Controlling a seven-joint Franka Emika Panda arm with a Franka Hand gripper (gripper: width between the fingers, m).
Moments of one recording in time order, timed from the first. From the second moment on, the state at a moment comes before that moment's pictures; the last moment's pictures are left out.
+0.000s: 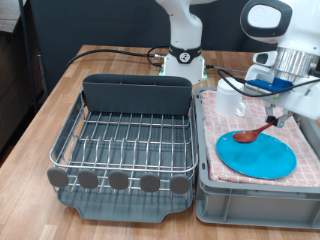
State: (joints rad) arm 0.40 0.15 -0.03 -2.33 -0.62 2.66 2.67
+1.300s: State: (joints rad) arm 0.36 -0.23 -0.02 -2.50 -0.40 2.32 2.66
